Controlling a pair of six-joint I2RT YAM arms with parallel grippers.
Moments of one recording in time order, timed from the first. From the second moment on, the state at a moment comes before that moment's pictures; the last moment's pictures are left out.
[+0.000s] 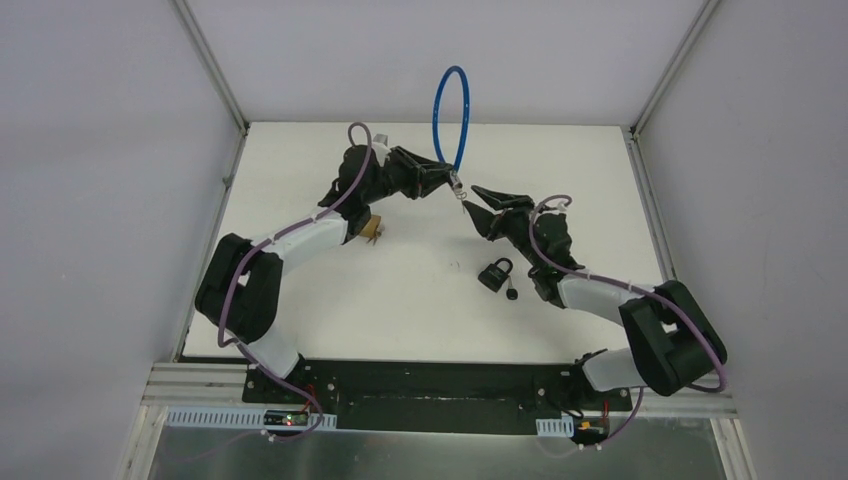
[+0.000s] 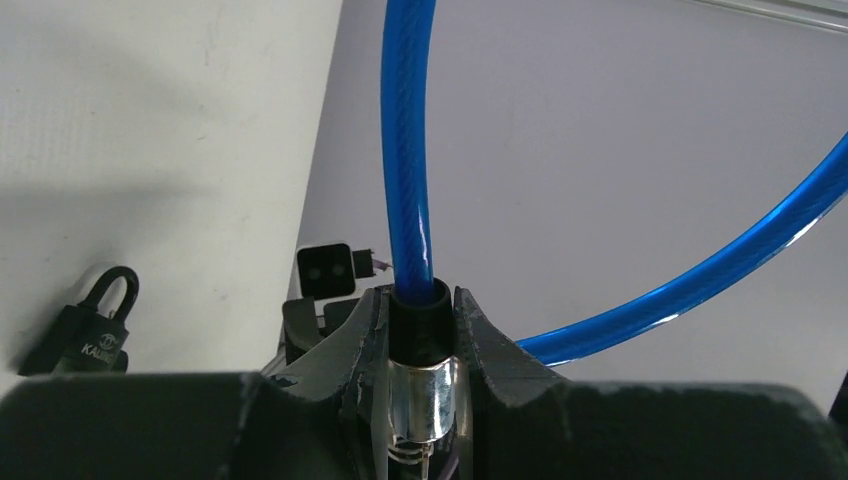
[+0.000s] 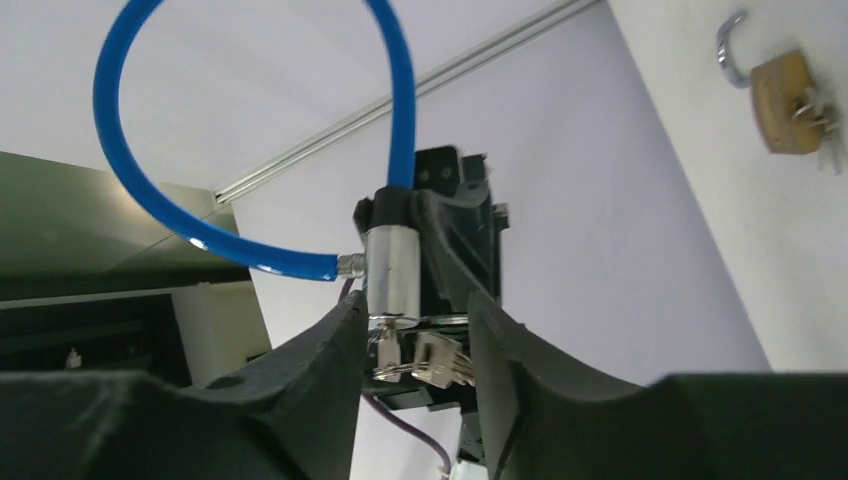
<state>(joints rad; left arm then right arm) -0.49 1.64 1.06 0.54 0.44 -1.67 0.50 1.41 0.51 0.88 -0.14 2.08</state>
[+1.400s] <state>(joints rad) -0.49 1.54 1.08 0.42 0.56 -1.50 0.58 1.30 1.19 -0.07 -0.11 0.54</state>
